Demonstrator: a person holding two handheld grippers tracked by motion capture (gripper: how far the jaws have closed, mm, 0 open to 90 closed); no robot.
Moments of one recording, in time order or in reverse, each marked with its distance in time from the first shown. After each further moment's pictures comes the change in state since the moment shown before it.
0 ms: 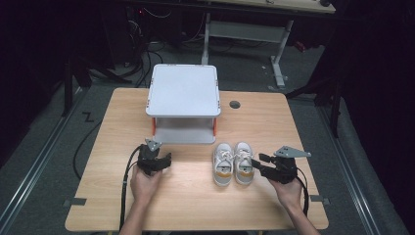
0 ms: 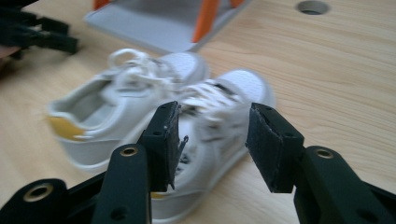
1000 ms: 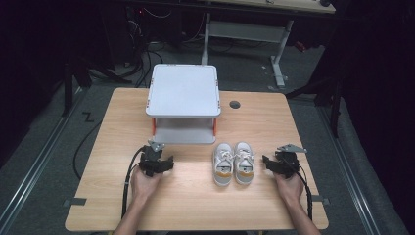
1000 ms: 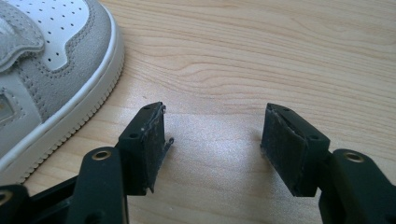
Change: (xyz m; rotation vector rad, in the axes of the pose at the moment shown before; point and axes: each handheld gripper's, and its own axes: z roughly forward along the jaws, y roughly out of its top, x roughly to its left) left arm -0.018 0.004 -0.011 0.063 -0.001 0.028; right arm -0.060 -0.033 0.044 0.131 -0.303 0.093
